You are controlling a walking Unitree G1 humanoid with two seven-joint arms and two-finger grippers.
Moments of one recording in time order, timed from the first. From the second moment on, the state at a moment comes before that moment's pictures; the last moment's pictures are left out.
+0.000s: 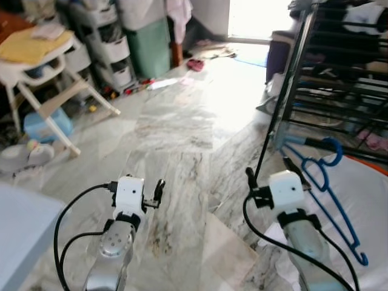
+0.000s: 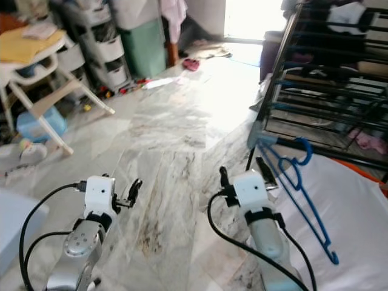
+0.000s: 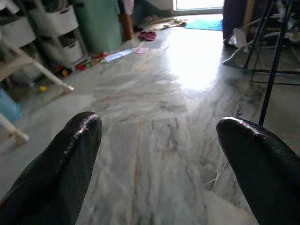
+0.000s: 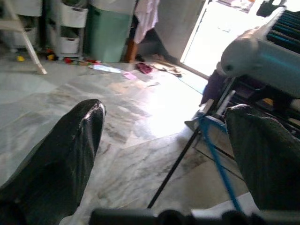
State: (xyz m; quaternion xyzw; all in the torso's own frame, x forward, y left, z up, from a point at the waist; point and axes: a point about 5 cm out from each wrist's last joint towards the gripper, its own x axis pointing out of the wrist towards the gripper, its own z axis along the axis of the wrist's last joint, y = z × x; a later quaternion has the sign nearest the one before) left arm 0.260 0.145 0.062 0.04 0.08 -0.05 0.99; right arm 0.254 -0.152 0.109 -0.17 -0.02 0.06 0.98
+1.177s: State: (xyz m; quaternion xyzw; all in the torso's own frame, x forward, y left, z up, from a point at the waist) left arm 0.261 0.142 0.067 0.05 0.07 -0.07 0.99; right arm 0.259 -0.146 0.093 -0.12 0.01 0.05 0.99
